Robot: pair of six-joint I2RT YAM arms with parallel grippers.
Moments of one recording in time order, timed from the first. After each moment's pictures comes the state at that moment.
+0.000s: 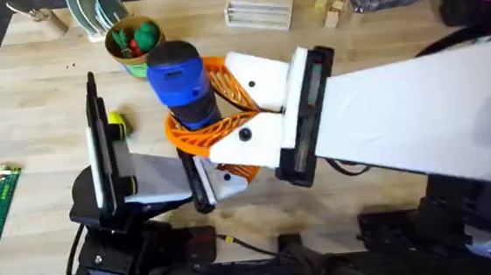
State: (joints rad) left arm -0.21 0.01 0.01 -0.10 1.04 0.06; right arm 1.09 0.96 0.66 0.43 -0.21 -0.29
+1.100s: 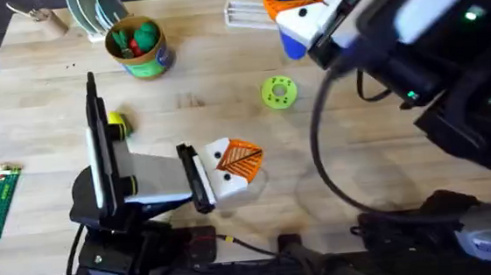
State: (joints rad) left arm -0.21 0.01 0.01 -0.10 1.04 0.06; right arm 0.65 1.02 0.66 0.38 0.03 -0.54
